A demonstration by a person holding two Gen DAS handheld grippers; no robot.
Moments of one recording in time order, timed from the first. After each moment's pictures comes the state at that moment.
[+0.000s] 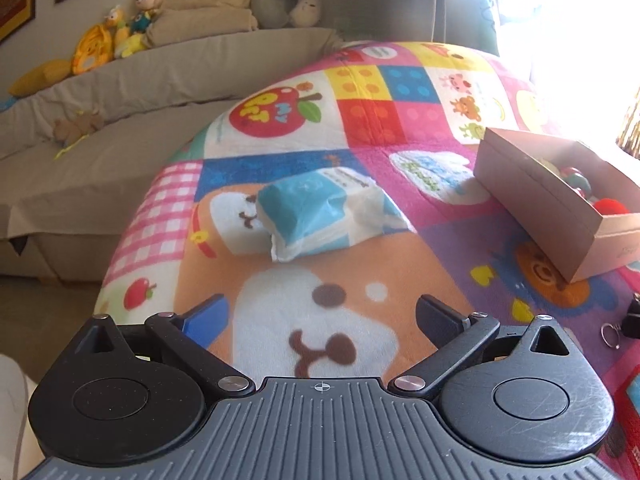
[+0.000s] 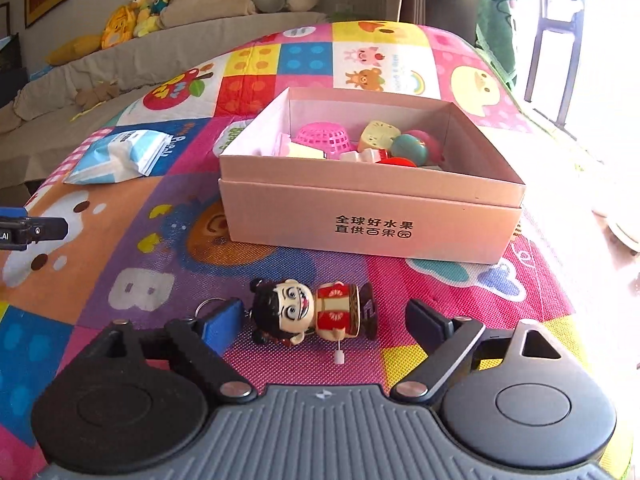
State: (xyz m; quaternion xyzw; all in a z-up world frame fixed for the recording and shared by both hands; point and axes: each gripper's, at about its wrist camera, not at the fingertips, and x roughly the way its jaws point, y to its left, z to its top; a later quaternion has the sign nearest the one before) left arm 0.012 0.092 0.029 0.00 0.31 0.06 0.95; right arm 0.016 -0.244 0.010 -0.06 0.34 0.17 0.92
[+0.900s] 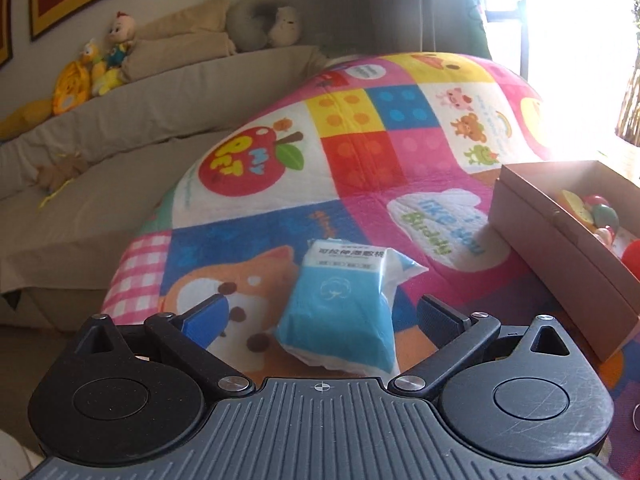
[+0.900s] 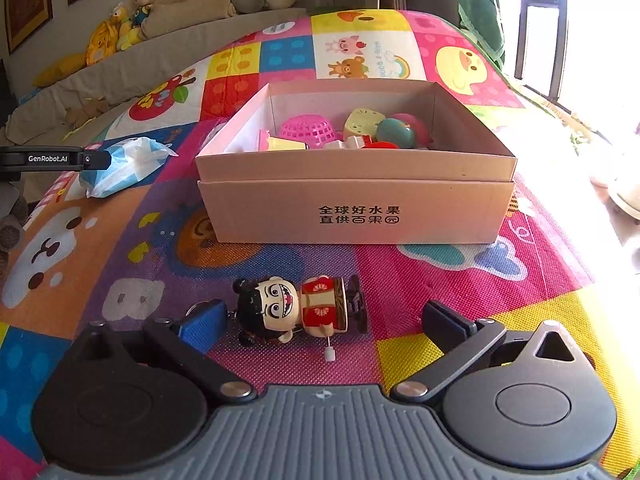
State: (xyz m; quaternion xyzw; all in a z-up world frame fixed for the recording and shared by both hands) left arm 0.094 0.083 0.039 0.04 0.31 0.05 0.95; right arm 0.022 -0.251 0.006 -0.03 0.36 0.16 0.92
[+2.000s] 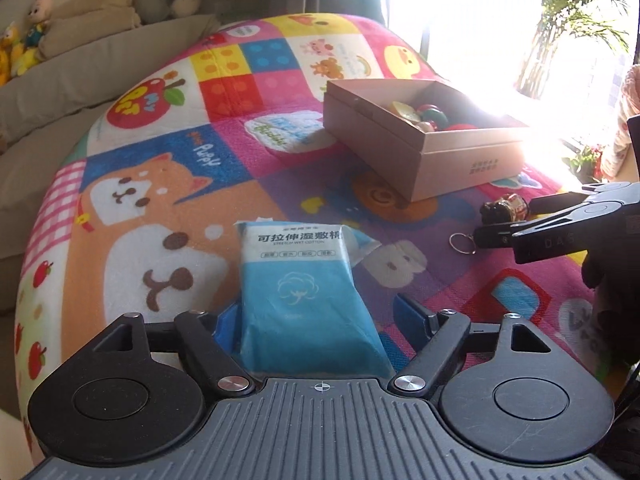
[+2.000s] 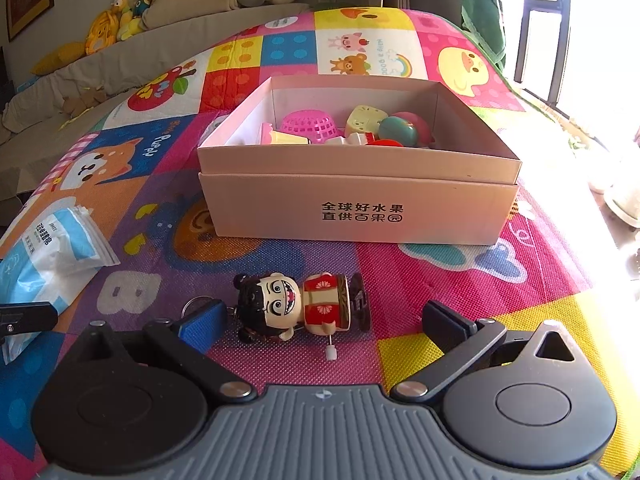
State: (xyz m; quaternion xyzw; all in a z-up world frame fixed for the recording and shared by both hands) left arm -0.045 0.022 0.023 0.04 0.35 -0.10 0.93; right arm 0.022 -0.244 0.004 -0.05 0.36 0.15 0.92
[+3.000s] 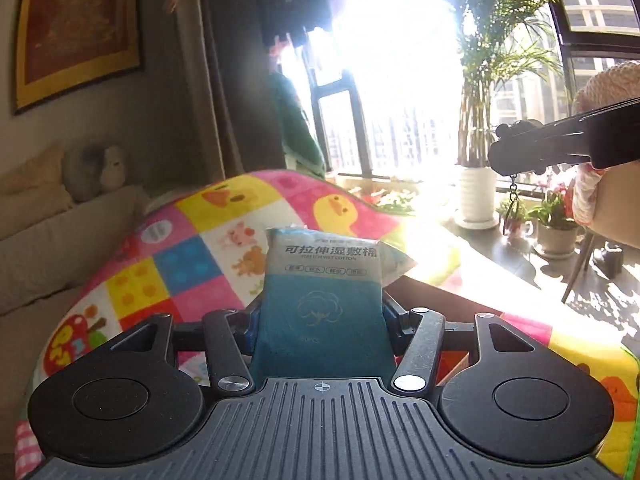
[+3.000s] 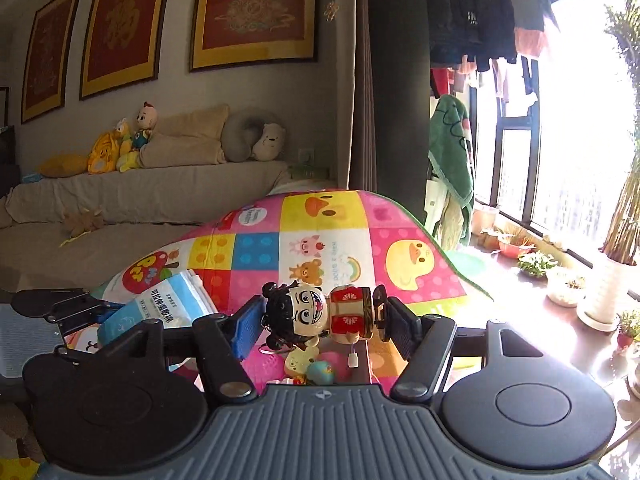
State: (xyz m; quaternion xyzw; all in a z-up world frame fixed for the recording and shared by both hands) left arm 0.072 -0.097 0.114 0.13 0.15 -0.19 0.96; right arm 0.035 -0.312 0.183 -0.03 0.16 0.14 0.98
